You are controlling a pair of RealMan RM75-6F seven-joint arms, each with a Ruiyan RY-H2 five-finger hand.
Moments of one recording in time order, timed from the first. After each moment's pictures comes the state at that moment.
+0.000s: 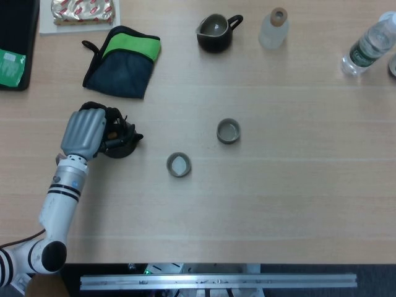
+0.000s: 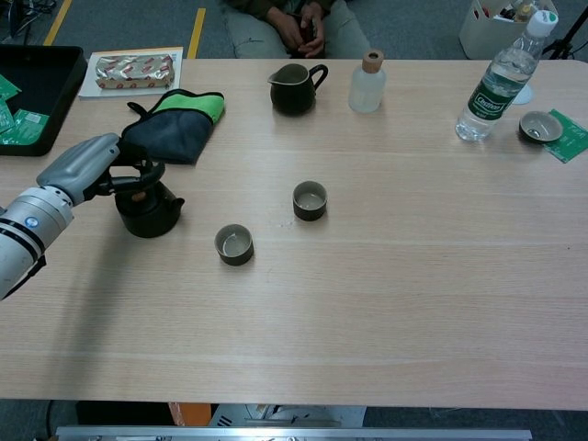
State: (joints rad) left arm -0.47 -1.58 -0.16 -1.49 1.10 1.06 0.17; right arm 0.09 -1.12 0.12 -1.51 -1.36 1.39 0.09
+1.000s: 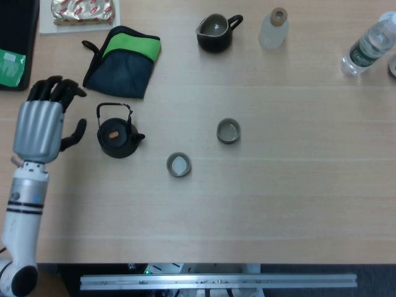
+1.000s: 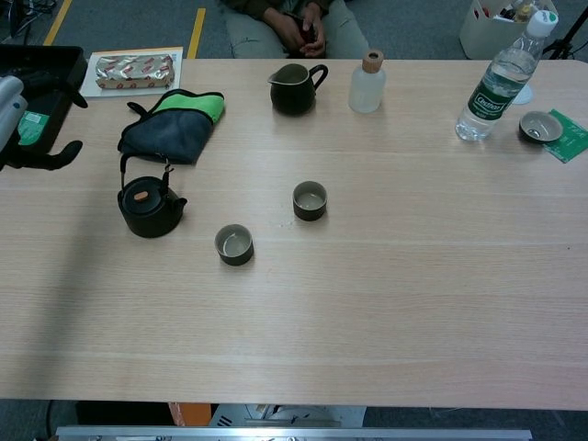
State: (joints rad) left arm -0.34 -1.43 -0.10 -1.61 1.35 1.41 0.27; right arm 0.10 -1.11 0.11 -1.53 -1.38 1.38 0.08
